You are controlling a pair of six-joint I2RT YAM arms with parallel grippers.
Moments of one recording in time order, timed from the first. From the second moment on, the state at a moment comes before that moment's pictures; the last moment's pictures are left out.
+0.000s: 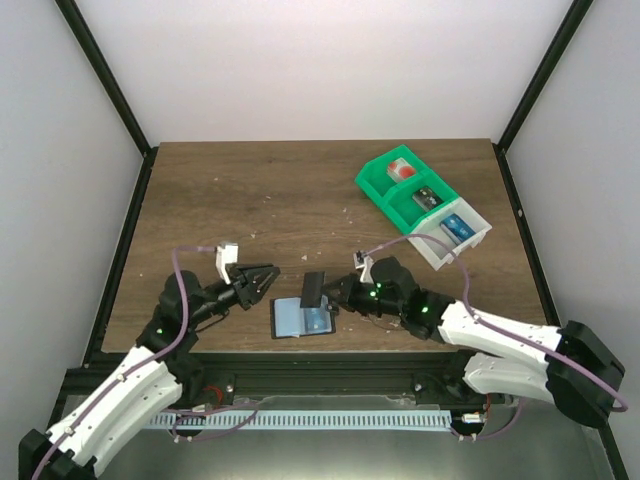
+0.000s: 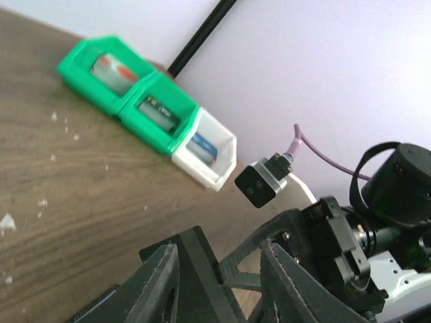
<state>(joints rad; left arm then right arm) -0.55 0.55 0.31 0.12 0.45 -0.72 0.92 1.09 0.48 0.18 -0.25 1.21</state>
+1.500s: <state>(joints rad) -0.63 0.65 0.51 -0.17 0.61 0.41 0.86 1.09 0.66 0.09 -0.40 1.78</state>
